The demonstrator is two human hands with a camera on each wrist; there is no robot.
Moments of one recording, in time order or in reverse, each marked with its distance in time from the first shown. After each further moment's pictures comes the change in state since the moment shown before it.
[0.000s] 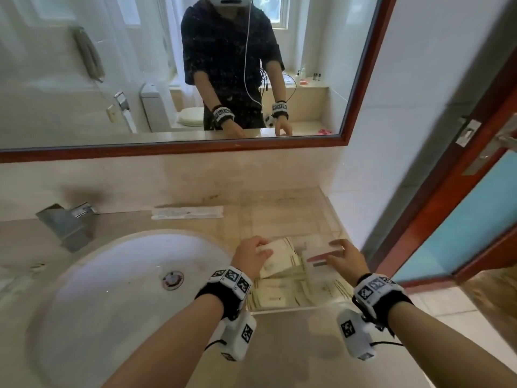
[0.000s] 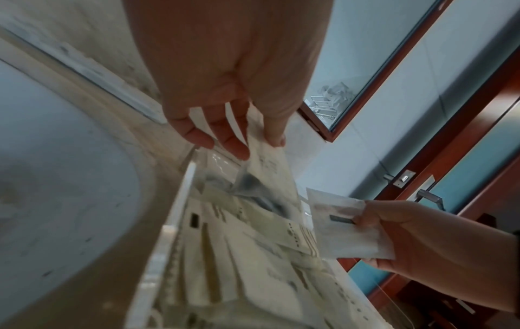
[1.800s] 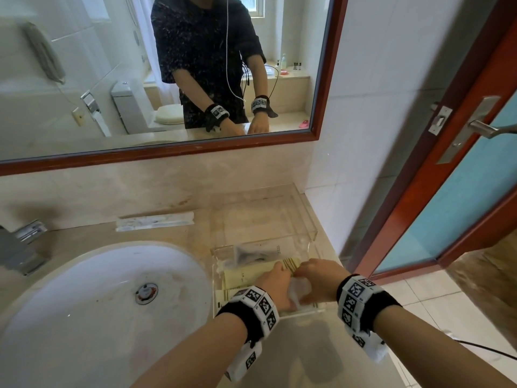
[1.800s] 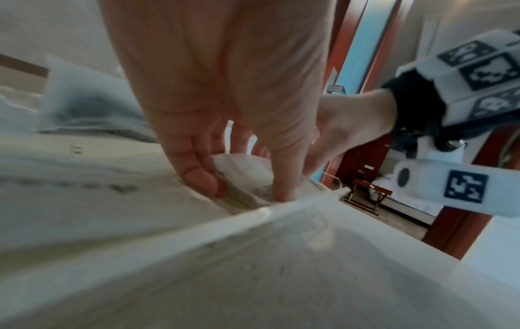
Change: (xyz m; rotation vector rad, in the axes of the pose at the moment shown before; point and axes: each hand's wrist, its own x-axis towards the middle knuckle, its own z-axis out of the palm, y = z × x) left_hand 0.005 0.036 0.100 0.703 -0.501 0.102; right_hand 0.016 0.014 -0.016 -1.080 -0.460 -0.437
